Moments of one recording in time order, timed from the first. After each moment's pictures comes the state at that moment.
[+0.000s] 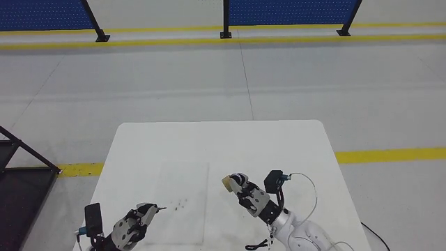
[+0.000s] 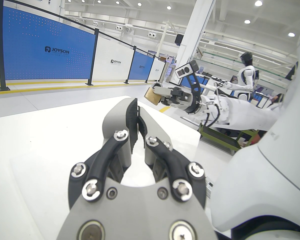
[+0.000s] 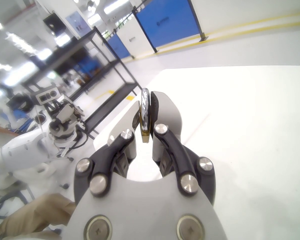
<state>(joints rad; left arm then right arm) 2.19 -1.09 -1.67 -1.72 1.25 -1.01 0.74 -1.80 -1.21 1.09 -1.81 -0.82 -0.44 -0.02</state>
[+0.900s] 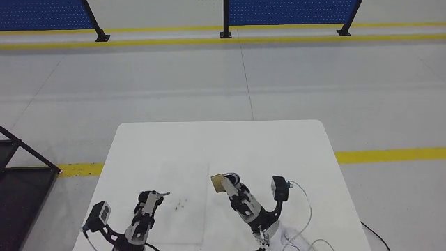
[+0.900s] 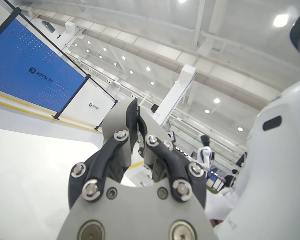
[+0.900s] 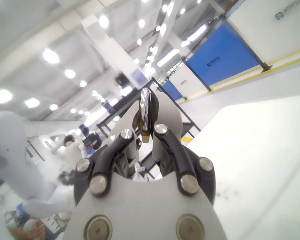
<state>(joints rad) 2.10 -1.10 -1.35 -1.75 0.78 -1.01 0.81 -1.71 -1.26 0.90 -1.67 -0.63 -0.75 -0.39</state>
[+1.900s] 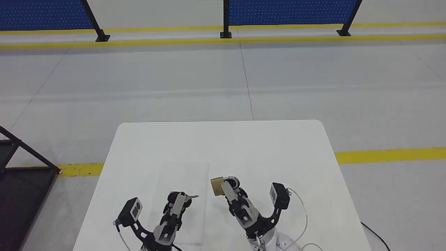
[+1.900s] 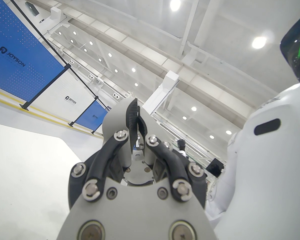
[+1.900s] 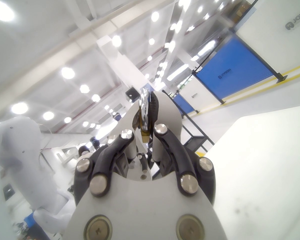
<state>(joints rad) 2.01 -1.14 -1.17 -1.74 0.73 -0.99 0.74 -1.71 -1.29 0.85 -1.63 -0.68 -0.77 -0.53</state>
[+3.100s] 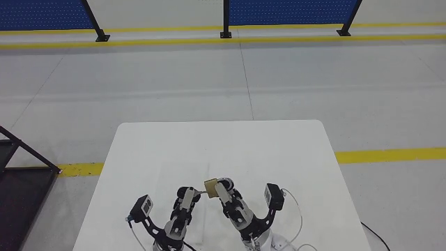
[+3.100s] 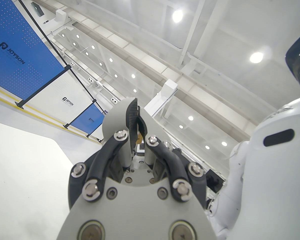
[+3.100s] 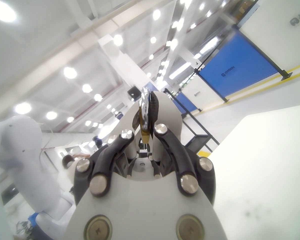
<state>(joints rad) 1.96 -1.19 -1.10 -1.71 0.70 -0.95 0.75 -1.70 -1.31 0.83 -1.62 -0.70 -0.77 -0.54</state>
